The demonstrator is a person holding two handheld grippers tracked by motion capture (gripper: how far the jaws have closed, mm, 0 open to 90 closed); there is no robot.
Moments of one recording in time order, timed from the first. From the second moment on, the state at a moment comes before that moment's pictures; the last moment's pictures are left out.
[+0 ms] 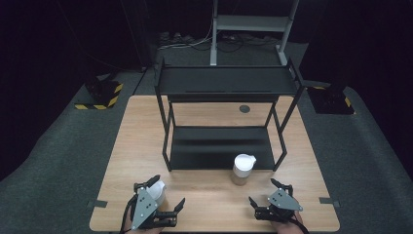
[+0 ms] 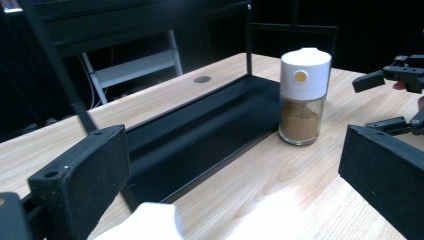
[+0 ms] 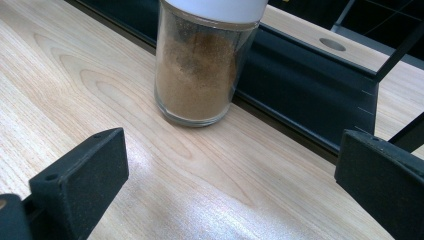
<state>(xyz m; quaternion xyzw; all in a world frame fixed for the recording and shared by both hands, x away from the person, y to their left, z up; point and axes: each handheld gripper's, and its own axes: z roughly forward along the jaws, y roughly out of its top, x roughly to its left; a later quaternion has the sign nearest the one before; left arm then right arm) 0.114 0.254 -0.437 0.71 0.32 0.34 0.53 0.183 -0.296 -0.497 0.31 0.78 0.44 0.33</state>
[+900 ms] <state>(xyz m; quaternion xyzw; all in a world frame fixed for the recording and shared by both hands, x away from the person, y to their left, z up) 0.105 0.283 -0.457 0.70 0.36 0.35 0.51 0.183 -0.295 -0.496 0.31 0.78 0.44 0.33</state>
